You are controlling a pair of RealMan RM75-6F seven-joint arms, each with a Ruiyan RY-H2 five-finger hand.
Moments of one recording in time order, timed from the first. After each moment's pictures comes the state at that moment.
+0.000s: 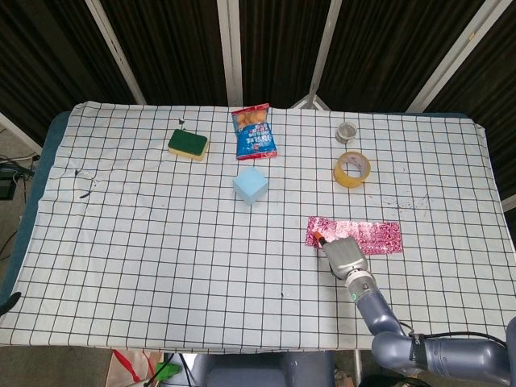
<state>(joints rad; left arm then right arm) 0.06 -0.99 -0.05 -1.81 1.46 1.62 0.12 0.79 -1.43 0.09 -1.78 -0.51 0.99 -0.95</state>
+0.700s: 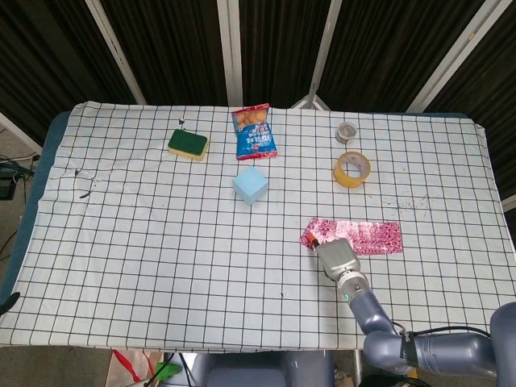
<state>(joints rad) 0.06 -0.99 -0.05 -1.81 1.46 1.62 0.11 0.85 -1.46 0.05 -1.78 -0.47 1.02 -0.95</state>
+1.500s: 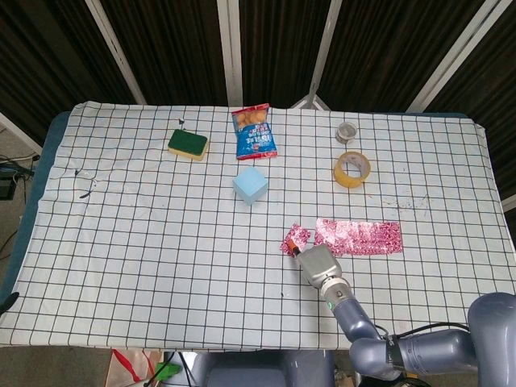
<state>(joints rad) 0.06 -0.98 -0.05 -1.81 1.46 1.62 0.09 0.93 -1.53 0.03 -1.84 -0.45 1.07 -1.00</state>
